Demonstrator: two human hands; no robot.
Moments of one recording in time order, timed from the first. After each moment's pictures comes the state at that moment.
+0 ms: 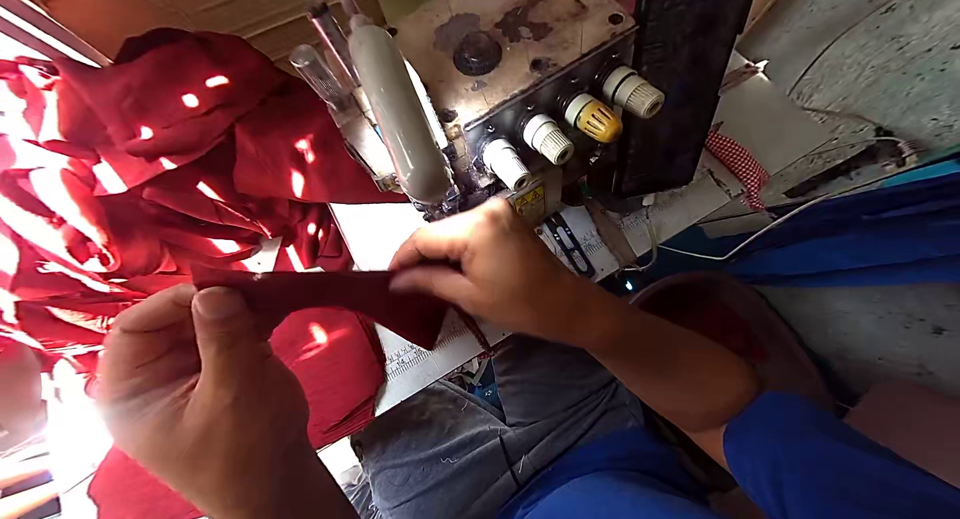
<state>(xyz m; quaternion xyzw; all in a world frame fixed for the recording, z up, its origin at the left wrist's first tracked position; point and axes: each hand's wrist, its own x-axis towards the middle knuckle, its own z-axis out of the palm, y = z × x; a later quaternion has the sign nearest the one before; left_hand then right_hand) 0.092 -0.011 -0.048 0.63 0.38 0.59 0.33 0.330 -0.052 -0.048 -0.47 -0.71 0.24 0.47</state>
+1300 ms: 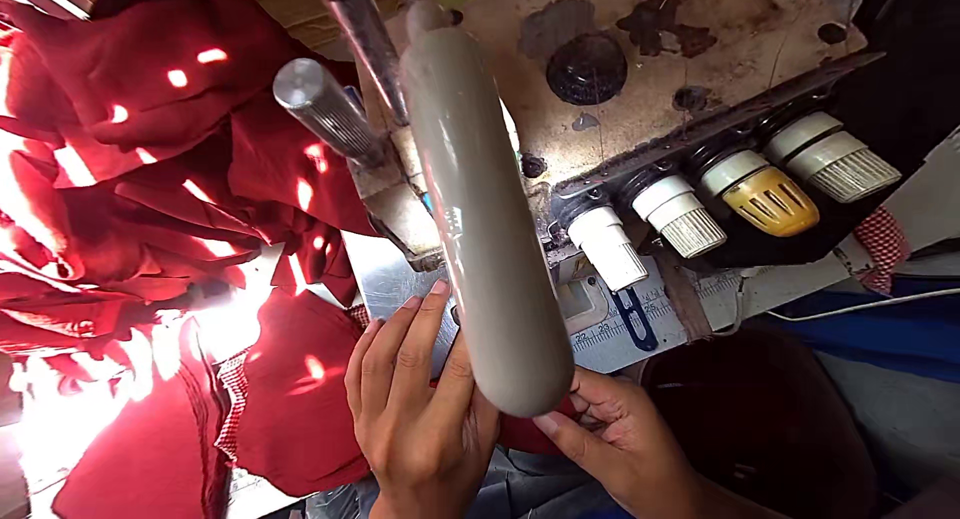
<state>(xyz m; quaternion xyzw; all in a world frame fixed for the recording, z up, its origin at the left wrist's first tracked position) 0.177 -0.050 -0.096 0.83 0.45 0.32 0.00 0.342 -0.146 -0.131 -0.45 -0.43 0.52 0.58</state>
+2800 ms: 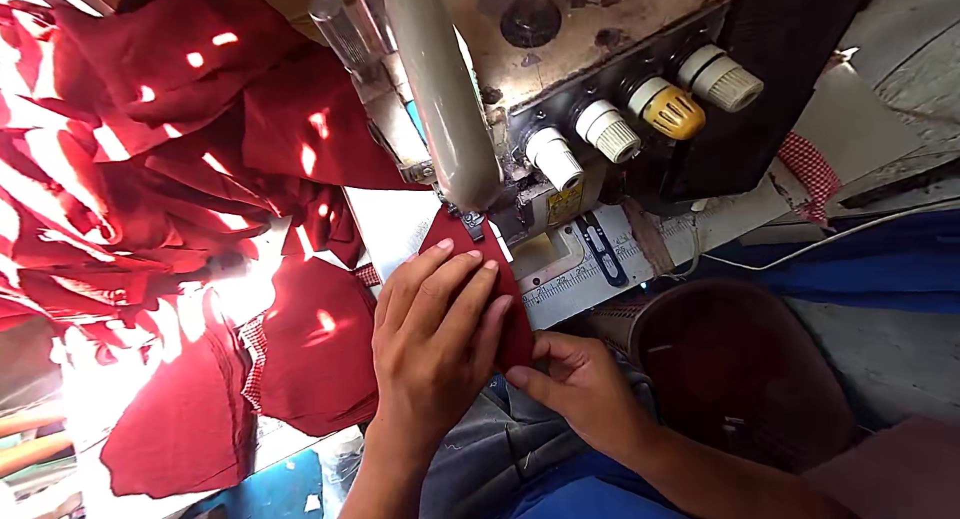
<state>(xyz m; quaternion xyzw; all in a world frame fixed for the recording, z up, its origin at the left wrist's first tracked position) 0.171 -0.050 -0.089 0.88 0.32 0.35 0.07 0.313 -0.171 -0.140 -0.47 -0.38 0.51 0.61</state>
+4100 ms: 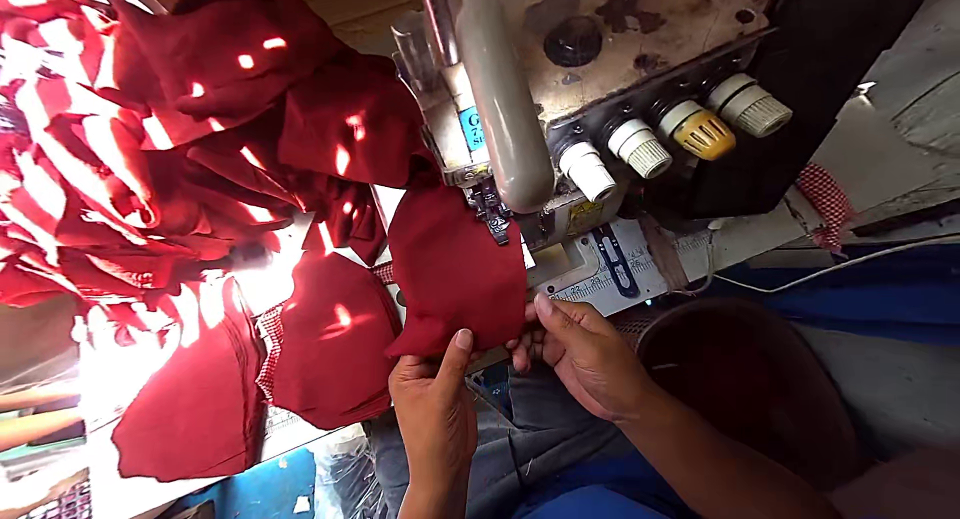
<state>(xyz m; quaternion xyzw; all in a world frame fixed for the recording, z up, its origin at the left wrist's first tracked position) 0.169 -0.105 -0.114 0.29 0.43 0.59 0.62 0.327 -0.129 -0.122 -0.38 -0.27 0.66 0.59</state>
